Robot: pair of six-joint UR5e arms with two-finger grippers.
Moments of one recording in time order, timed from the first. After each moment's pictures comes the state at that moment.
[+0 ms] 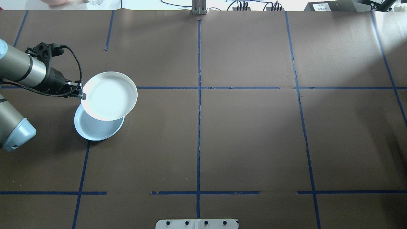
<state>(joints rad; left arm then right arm) -0.92 -1.74 -1.71 -2.13 -2.21 -1.05 1.37 -1.61 1.57 -1.46 2.26 0.21</state>
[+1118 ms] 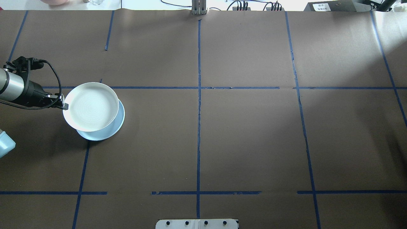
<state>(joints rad) -0.92 -1.64 -1.67 -2.25 -2.21 -1.02 1.37 -1.61 1.57 -1.46 2.26 0.21</state>
